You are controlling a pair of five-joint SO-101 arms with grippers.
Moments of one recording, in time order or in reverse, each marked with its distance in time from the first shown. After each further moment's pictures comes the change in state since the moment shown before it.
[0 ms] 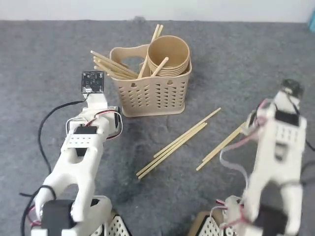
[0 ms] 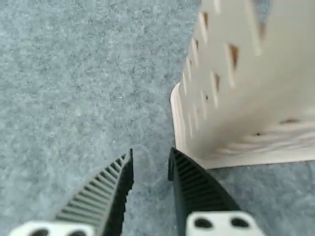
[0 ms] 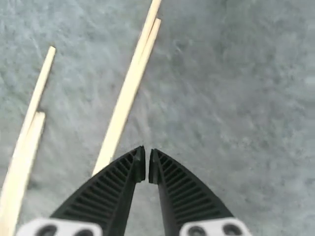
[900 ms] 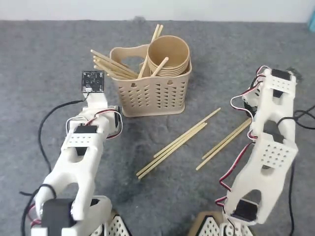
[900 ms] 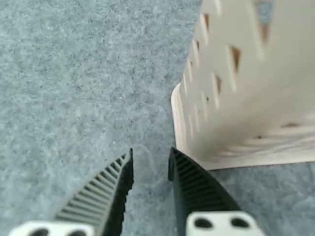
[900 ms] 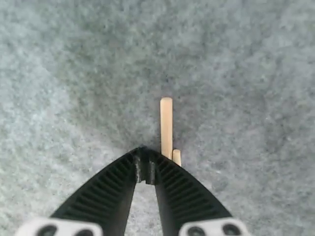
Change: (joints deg) left arm 0.0 0.6 -0.5 -0.2 -0.2; right arm -0.4 60.6 -56.7 6.6 -23.6
